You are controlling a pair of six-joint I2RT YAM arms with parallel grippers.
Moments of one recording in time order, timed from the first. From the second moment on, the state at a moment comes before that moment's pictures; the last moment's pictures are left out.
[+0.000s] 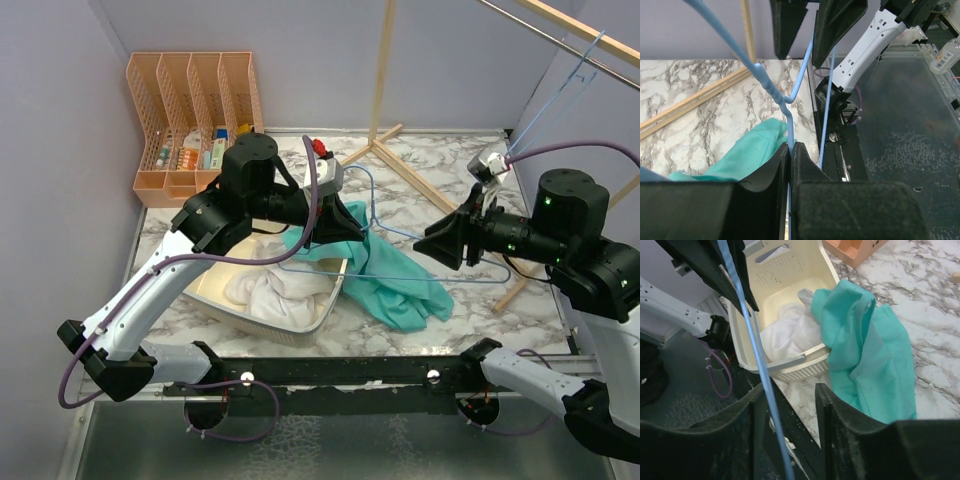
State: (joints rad) left arm -0.75 1.27 1.55 -0.52 0.94 0.10; right arm 0.52 0.94 1.62 -1.04 -0.49 0.11
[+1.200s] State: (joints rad) left arm -0.75 0.81 1.21 -0.30 0.25 -0.02; right arm 0.52 1.01 1.89 -0.85 0.04 0.24
